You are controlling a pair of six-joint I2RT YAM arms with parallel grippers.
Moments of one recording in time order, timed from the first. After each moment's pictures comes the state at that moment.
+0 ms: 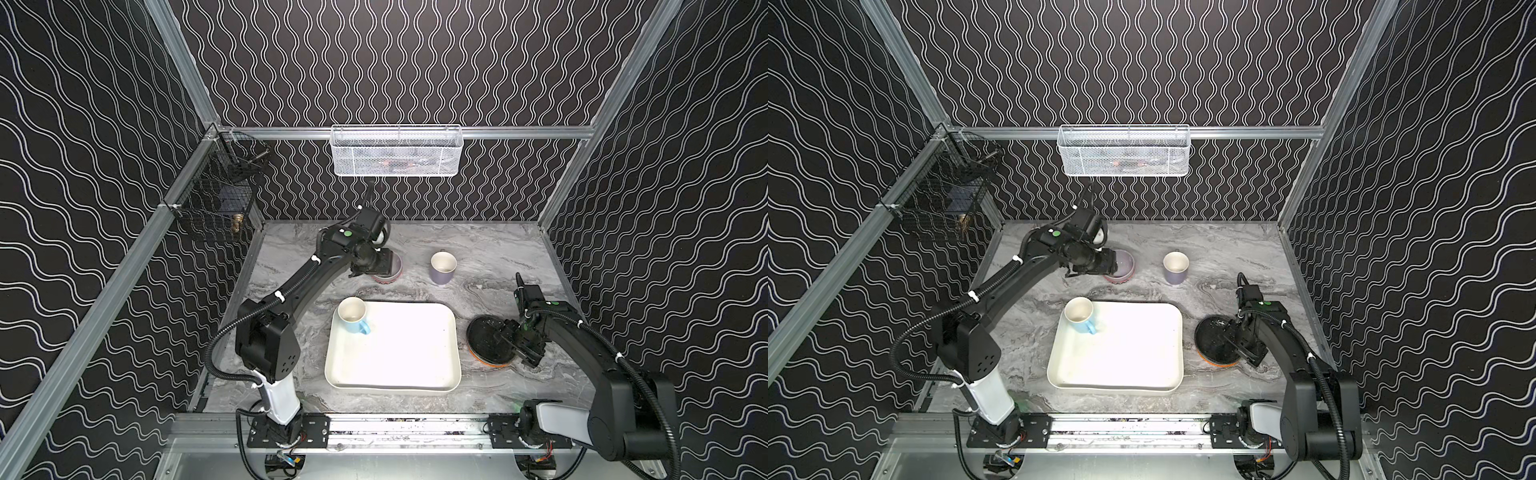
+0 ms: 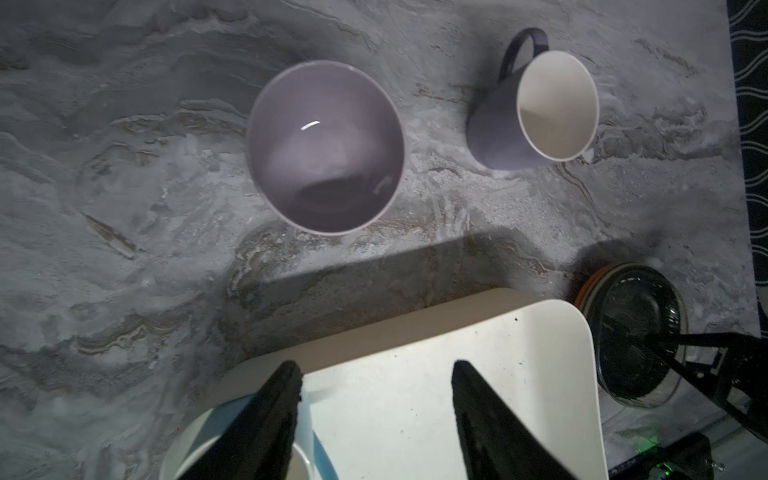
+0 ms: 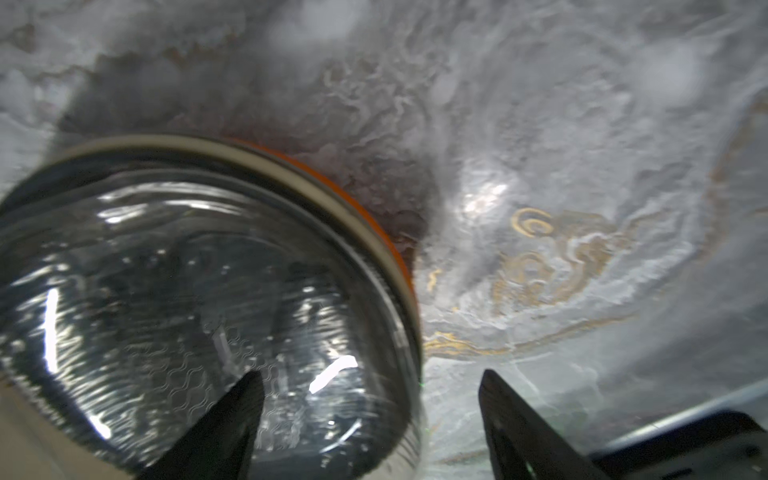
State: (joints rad) left arm -0.41 1.79 1.73 -1.00 0.07 -0.35; right arm 0.03 1.28 0.74 -0.95 -0.04 0.77
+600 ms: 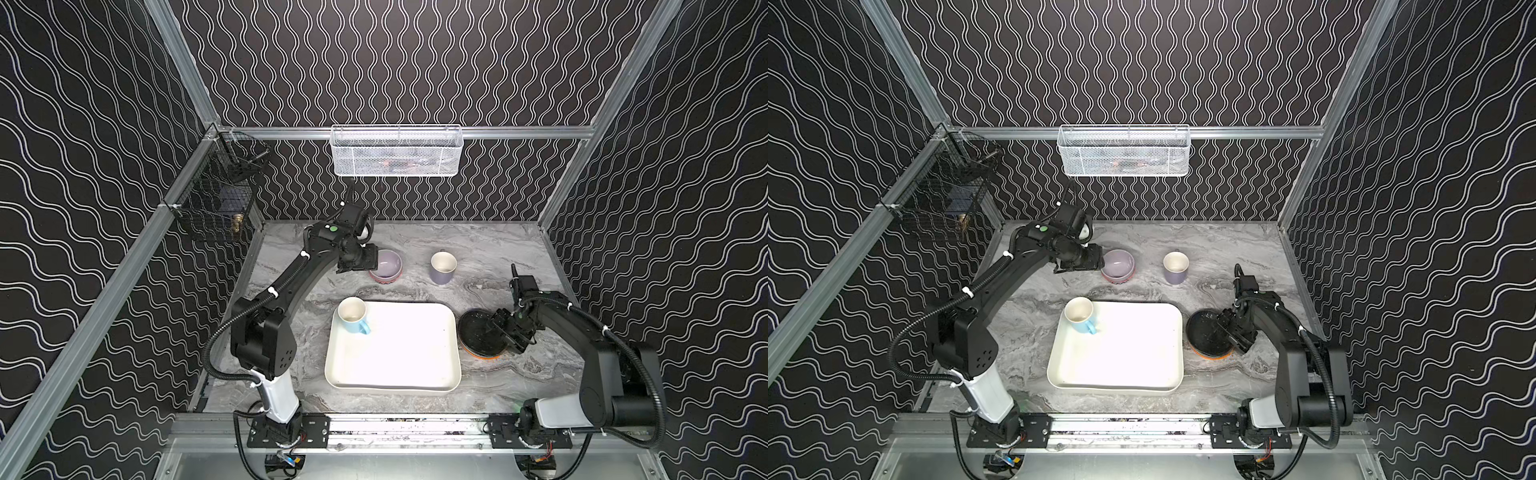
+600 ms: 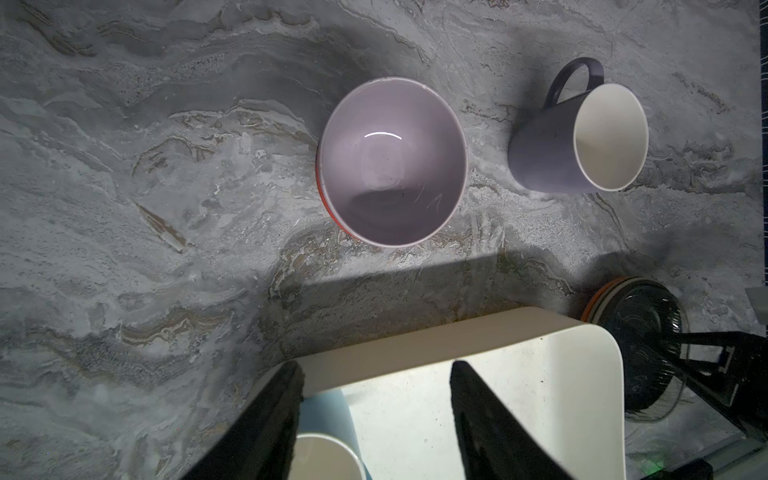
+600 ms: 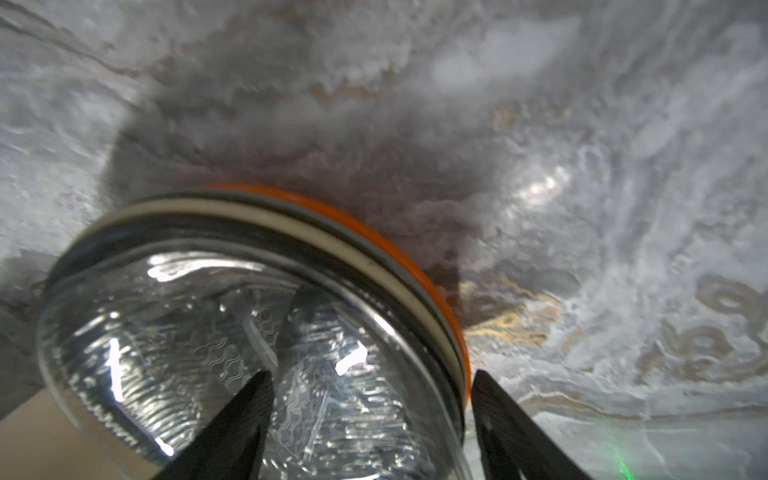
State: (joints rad) left arm -0.33 1.79 1.71 -1.00 0.10 -0.33; right arm 0.03 1.45 0.83 -0.83 -0.18 0.76
